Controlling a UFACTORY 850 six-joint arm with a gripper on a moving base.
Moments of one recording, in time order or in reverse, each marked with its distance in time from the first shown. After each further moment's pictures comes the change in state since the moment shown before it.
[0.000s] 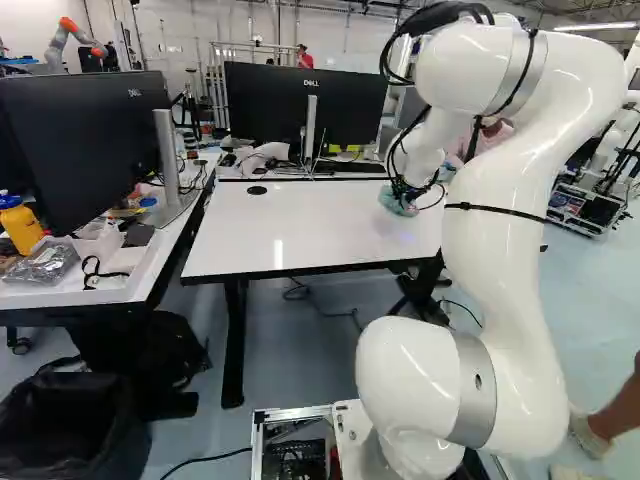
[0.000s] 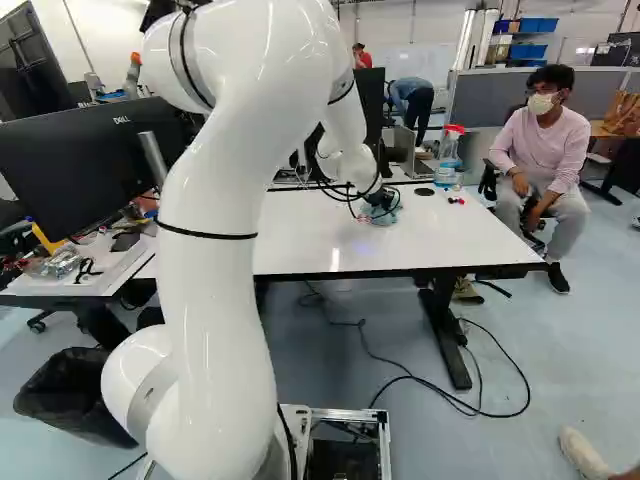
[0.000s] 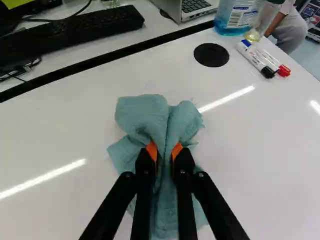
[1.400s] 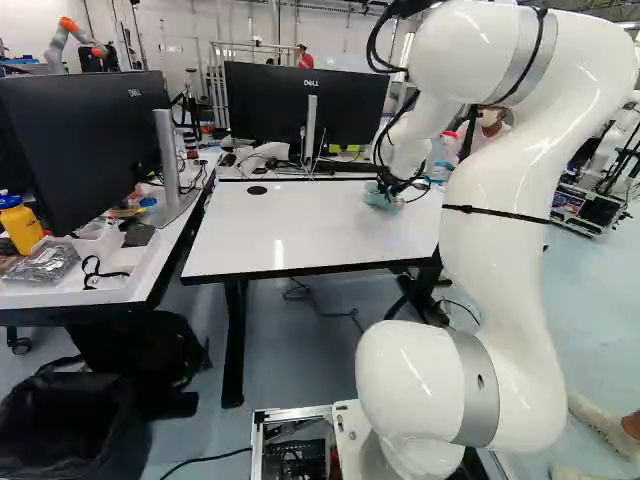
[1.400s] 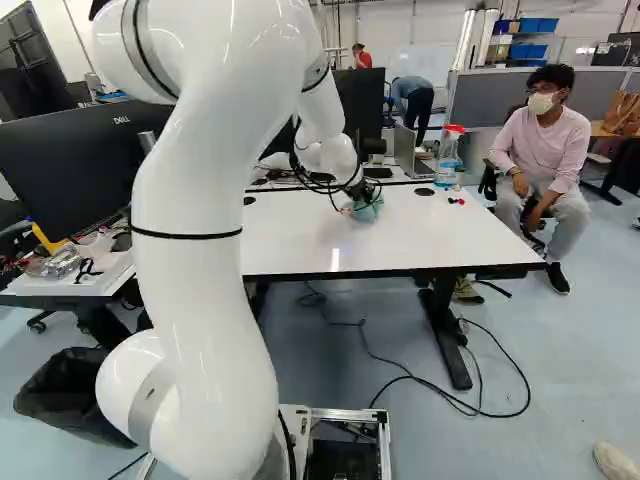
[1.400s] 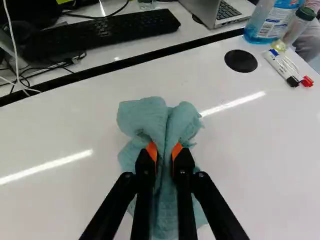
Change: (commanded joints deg) arm 4.7 4.8 1.9 0.0 -3.9 0.0
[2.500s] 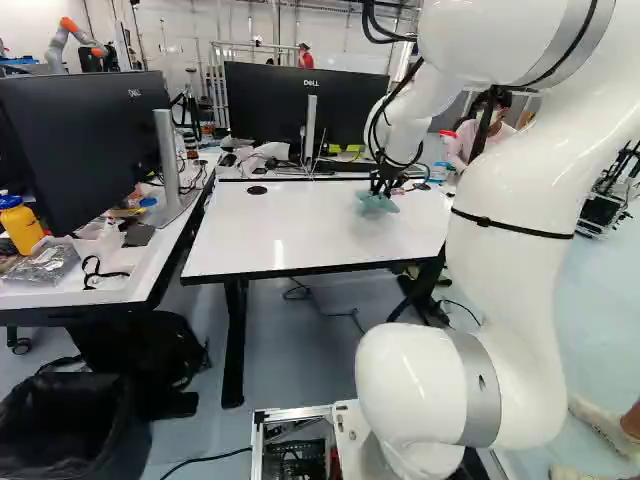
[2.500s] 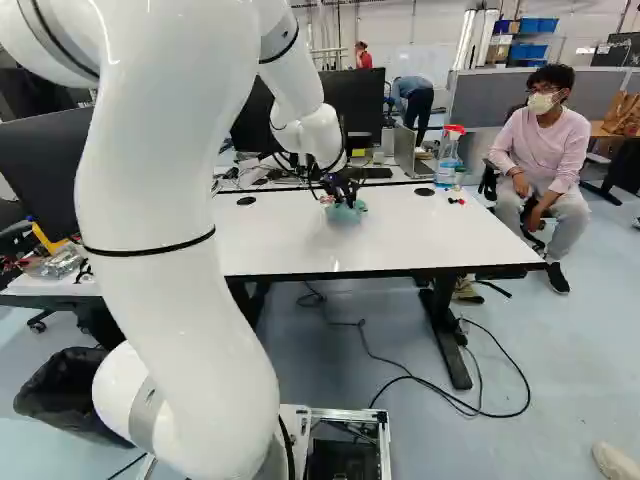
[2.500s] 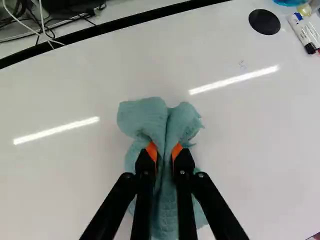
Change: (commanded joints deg) arm 3.2 8.7 3.1 0.0 -18.1 0.0
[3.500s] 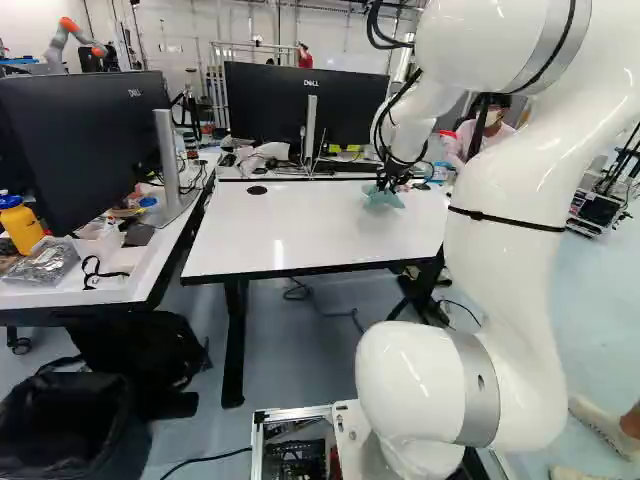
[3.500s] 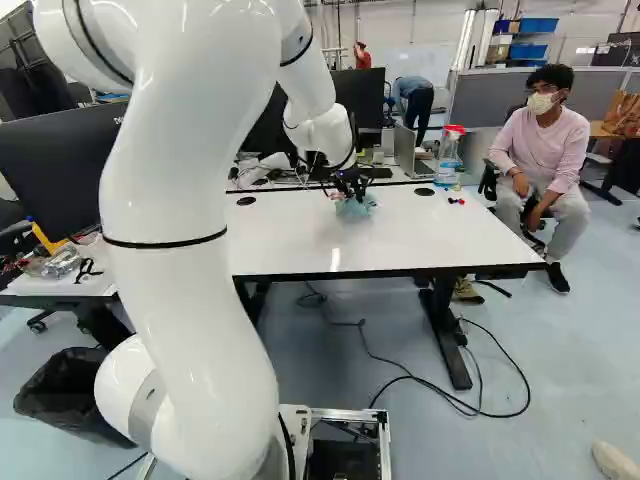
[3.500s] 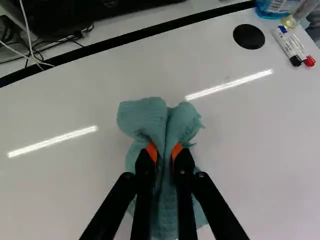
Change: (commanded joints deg) arm -2.6 -4.6 -5.6 0.0 2.5 0.0
